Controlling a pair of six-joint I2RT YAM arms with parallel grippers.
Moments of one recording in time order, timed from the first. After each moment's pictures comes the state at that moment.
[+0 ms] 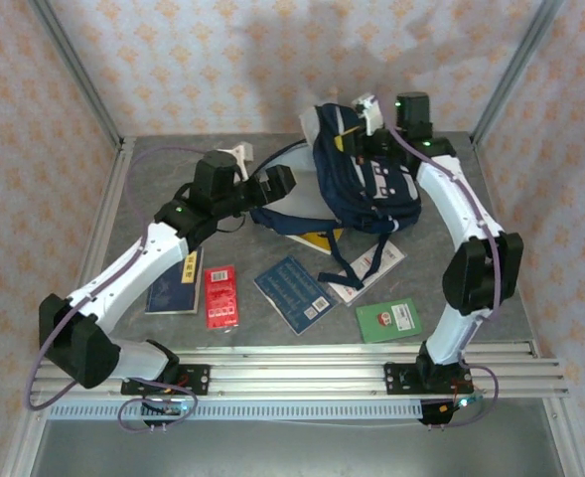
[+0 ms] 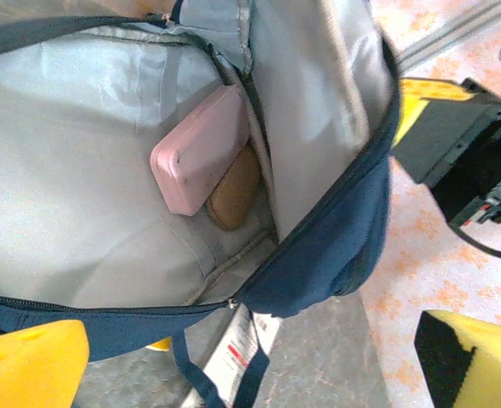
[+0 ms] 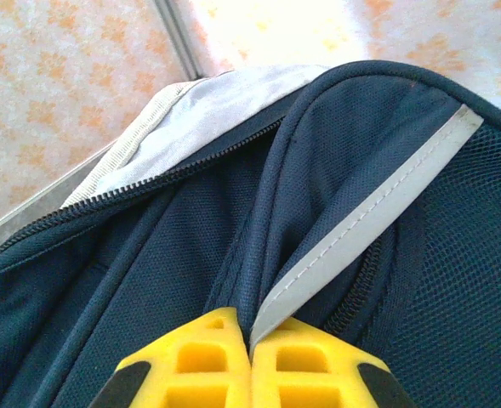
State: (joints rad) left arm -0.46 1.34 1.22 -0.32 0.19 -0.80; right arm 0.22 1.79 1.71 -0.47 -0.70 -0.13
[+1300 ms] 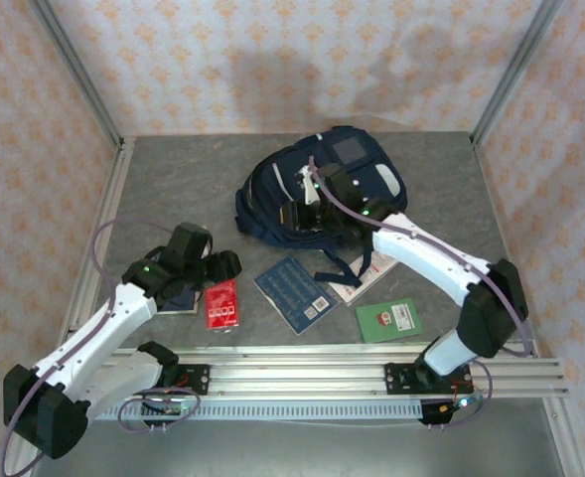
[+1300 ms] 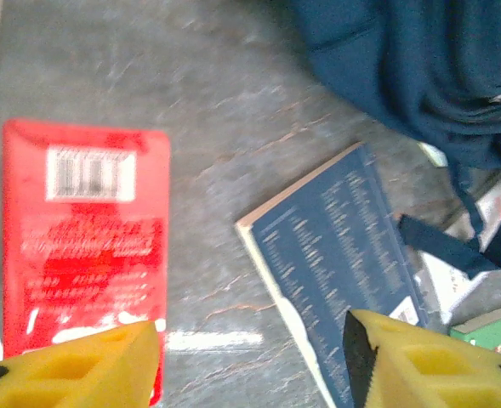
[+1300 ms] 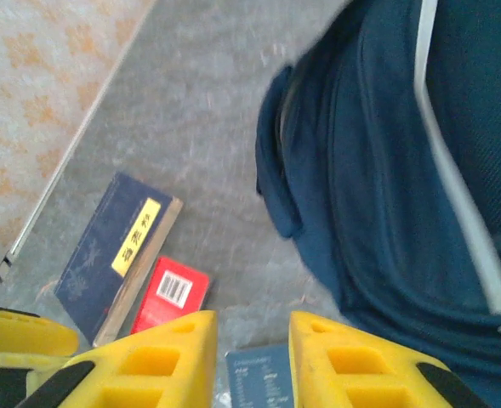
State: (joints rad) left arm -0.41 0.92 0.70 -0.73 0.10 -0.81; right arm 0.72 1.56 1.28 -0.42 -0.20 0.49
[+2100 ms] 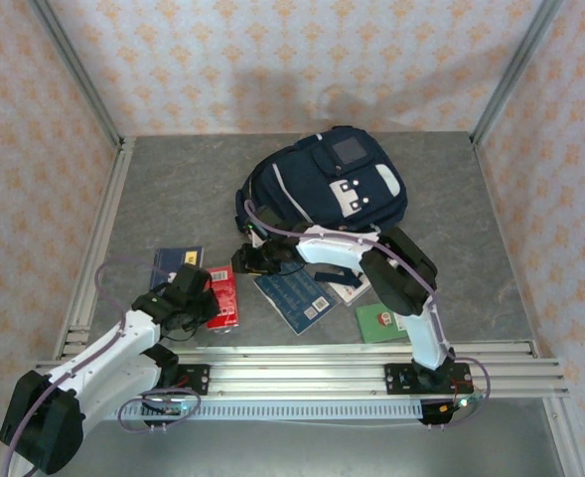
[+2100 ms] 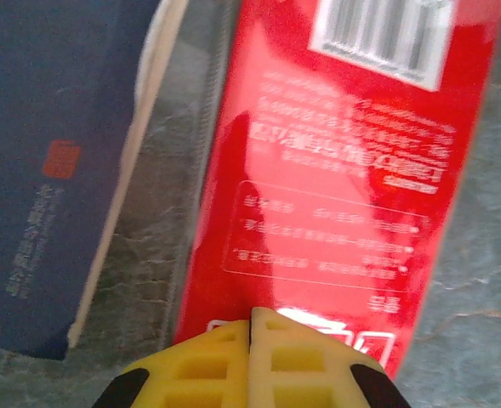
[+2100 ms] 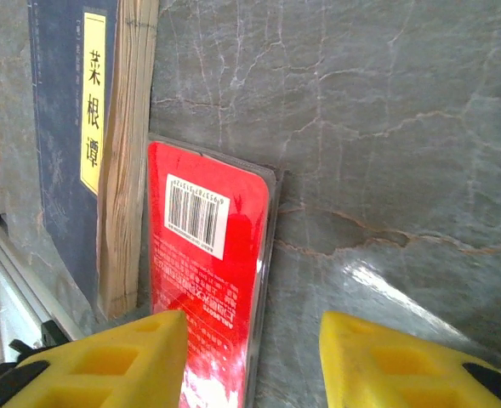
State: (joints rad) left arm -0.41 0.85 0.34 -0.63 0.00 -0.90; right arm 0.90 2.07 1.45 -0.32 -0.42 0.81
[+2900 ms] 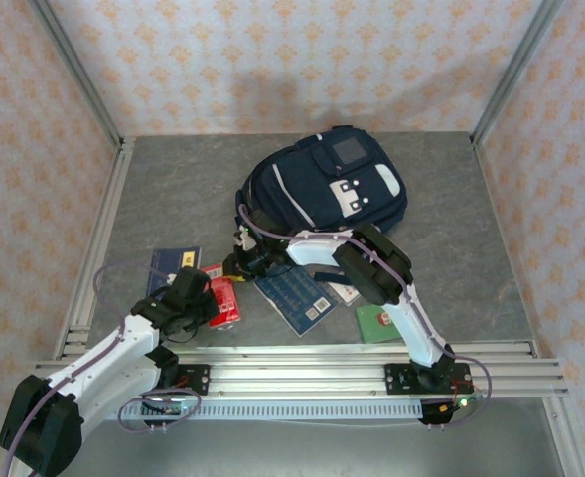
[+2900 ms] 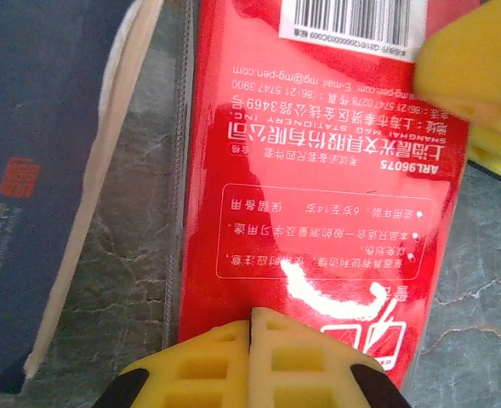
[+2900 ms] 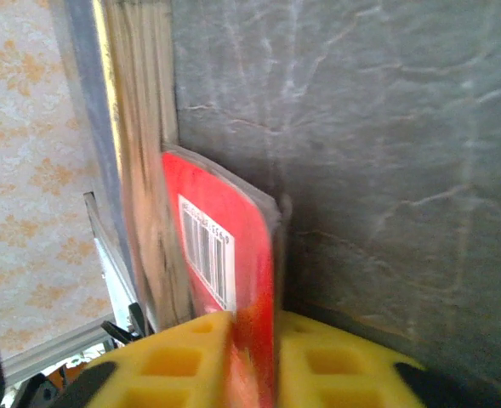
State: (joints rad) left arm -0.41 0.82 0.30 -0.57 -0.01 -0.91; right arm 0.89 2.27 1.49 -0.05 -0.70 0.97
